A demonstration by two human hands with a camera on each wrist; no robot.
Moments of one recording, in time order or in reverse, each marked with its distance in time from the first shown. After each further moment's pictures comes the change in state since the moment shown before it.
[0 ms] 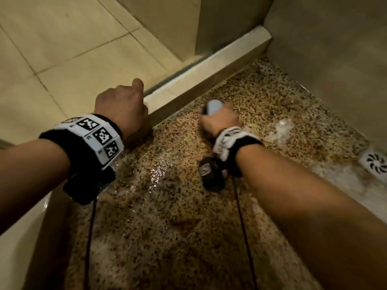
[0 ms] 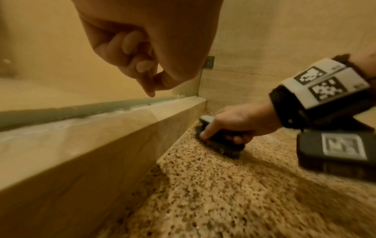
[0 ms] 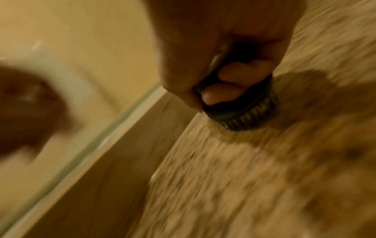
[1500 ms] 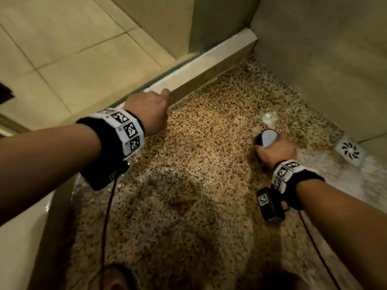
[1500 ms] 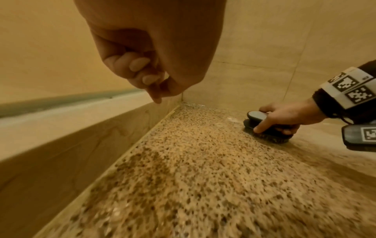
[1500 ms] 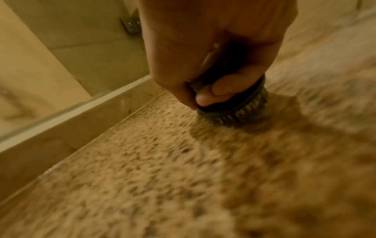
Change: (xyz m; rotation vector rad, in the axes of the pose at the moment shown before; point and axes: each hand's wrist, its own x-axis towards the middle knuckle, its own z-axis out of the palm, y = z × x) left_hand -0.022 0.038 -0.008 0.131 -0.100 0.283; right_hand -0.035 0.143 -0.083 -0.262 0.235 0.194
